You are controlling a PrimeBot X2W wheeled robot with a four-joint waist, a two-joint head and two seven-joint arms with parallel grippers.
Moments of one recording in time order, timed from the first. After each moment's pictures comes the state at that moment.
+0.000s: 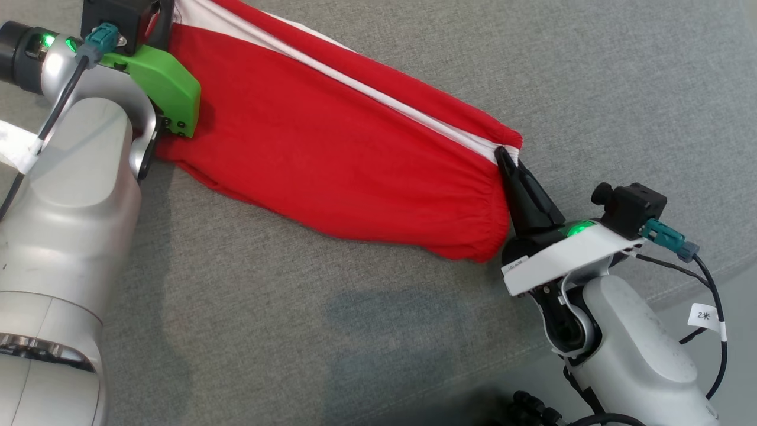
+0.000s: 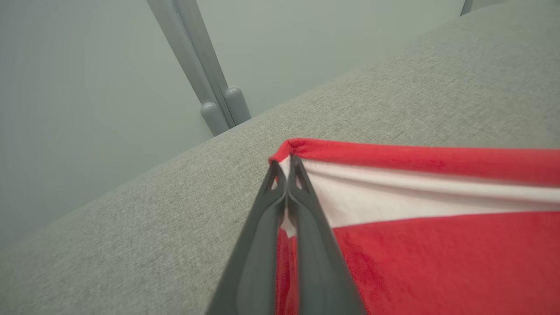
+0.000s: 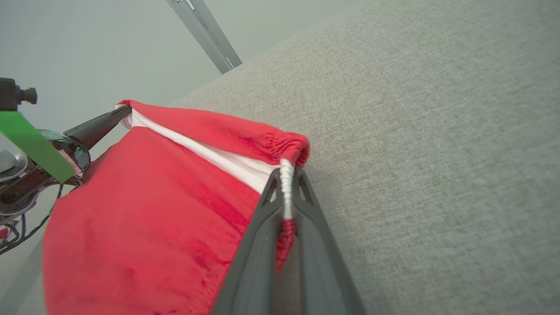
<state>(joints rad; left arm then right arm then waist) -1.17 0.25 -0.58 1.06 -0.31 -0.08 -0.26 -0.43 -0.13 0.35 0.29 0.67 0.13 -0.26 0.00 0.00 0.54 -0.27</state>
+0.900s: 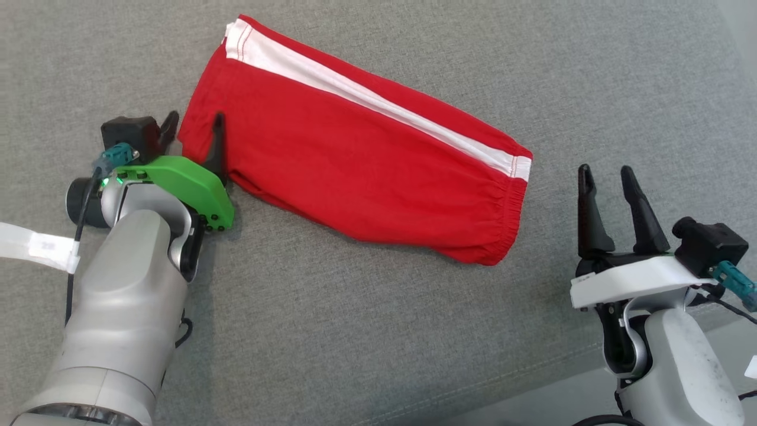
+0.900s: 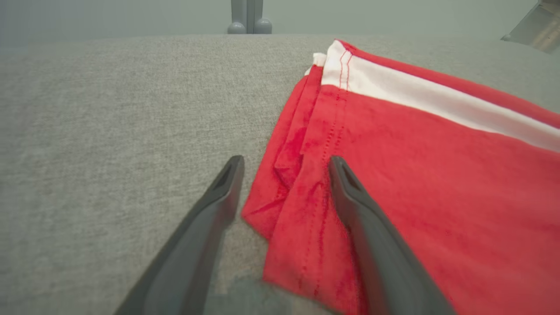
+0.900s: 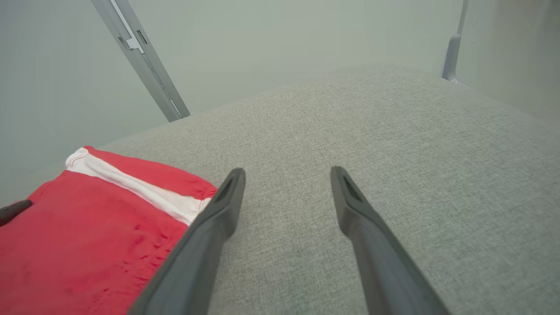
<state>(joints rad) -0.92 0.15 -0.38 1.12 -0.48 -0.11 -0.27 -0.27 -0.05 -0.01 0.22 0.35 0.13 -0.26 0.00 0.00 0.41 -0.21</state>
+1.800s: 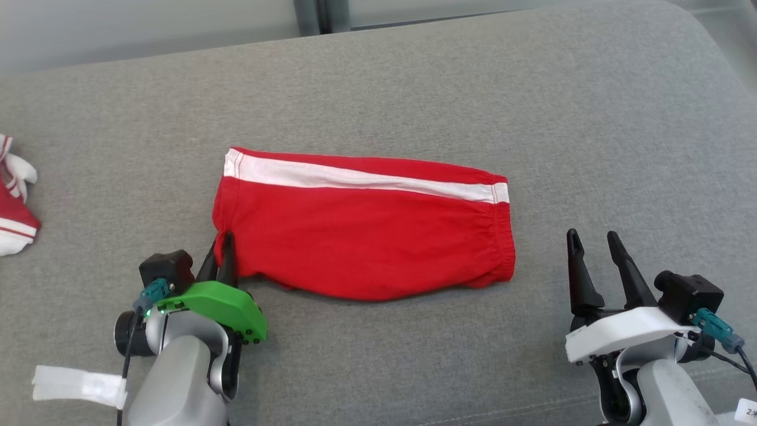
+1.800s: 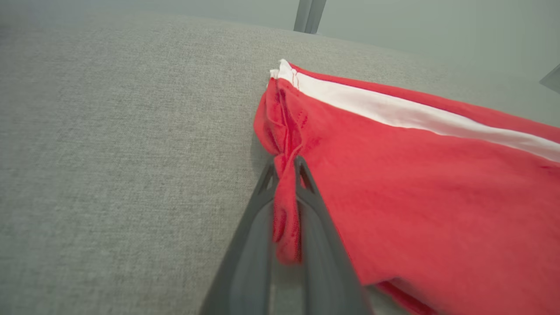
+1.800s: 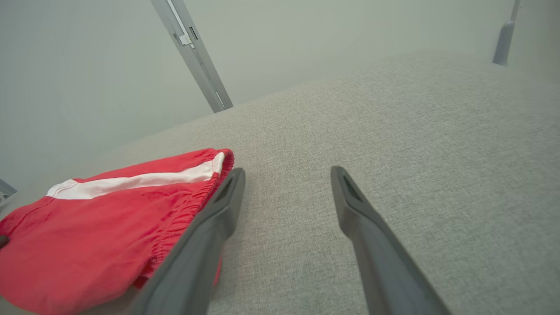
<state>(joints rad) -0.49 0.08 -0.22 0.83 -0.44 -0.03 -0.26 -0.16 -0.05 0.01 0.28 0.36 0.13 -0.26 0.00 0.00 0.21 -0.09</state>
